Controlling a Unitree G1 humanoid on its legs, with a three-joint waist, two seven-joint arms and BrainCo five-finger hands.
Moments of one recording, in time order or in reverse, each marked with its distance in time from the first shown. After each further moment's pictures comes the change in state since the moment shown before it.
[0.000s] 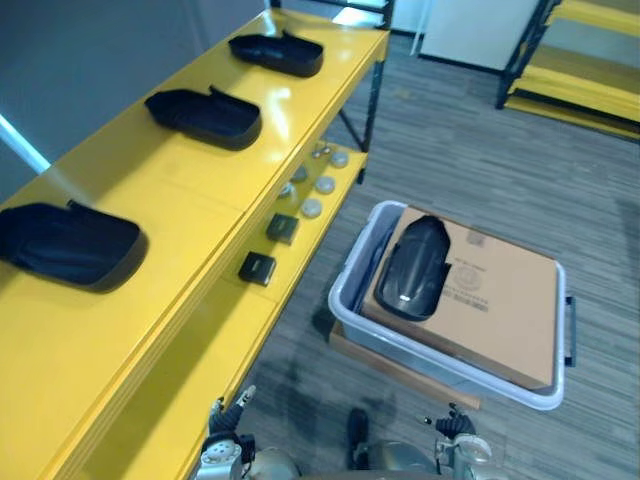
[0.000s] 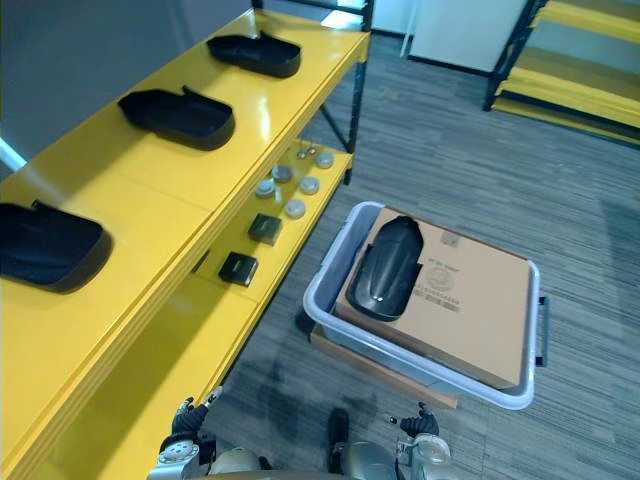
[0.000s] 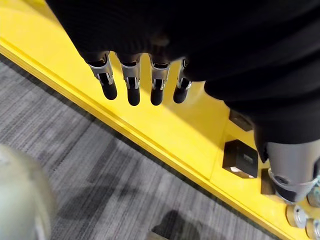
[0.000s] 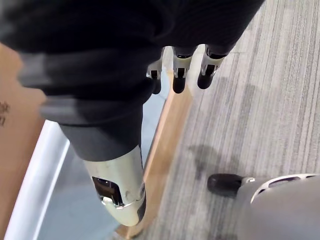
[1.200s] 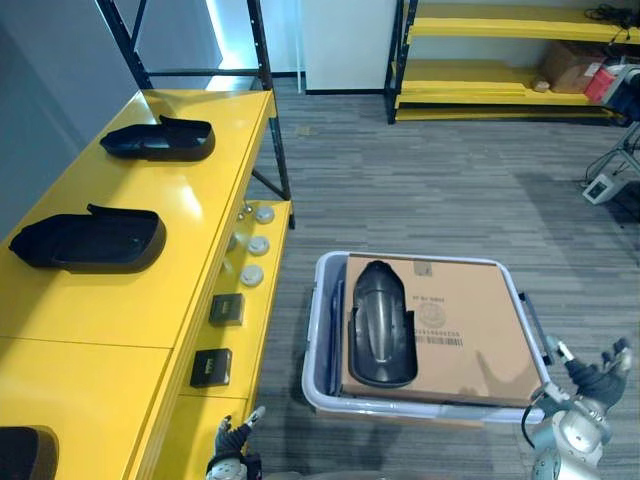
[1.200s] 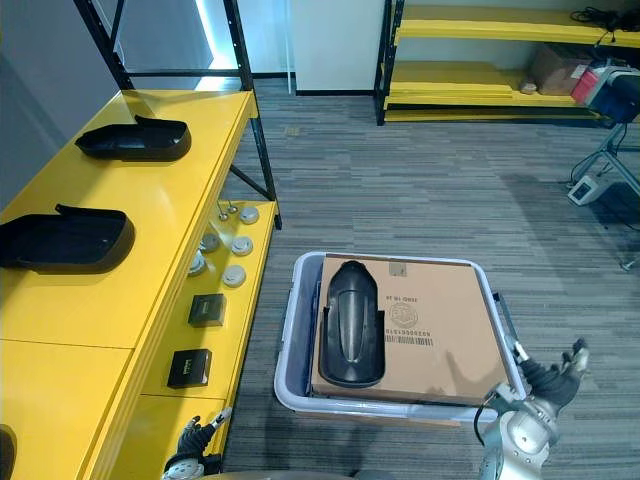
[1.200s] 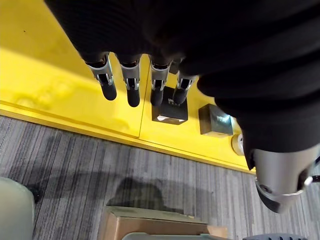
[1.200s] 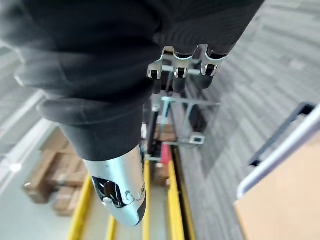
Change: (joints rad) left arm 0.094 -0.028 -0.044 -0.064 0.008 0.017 -0.020; right arm 0.233 0.011 -0.188 -1.180 0.032 -0.079 -0.157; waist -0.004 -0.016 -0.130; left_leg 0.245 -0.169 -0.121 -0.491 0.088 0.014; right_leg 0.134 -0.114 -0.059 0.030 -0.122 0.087
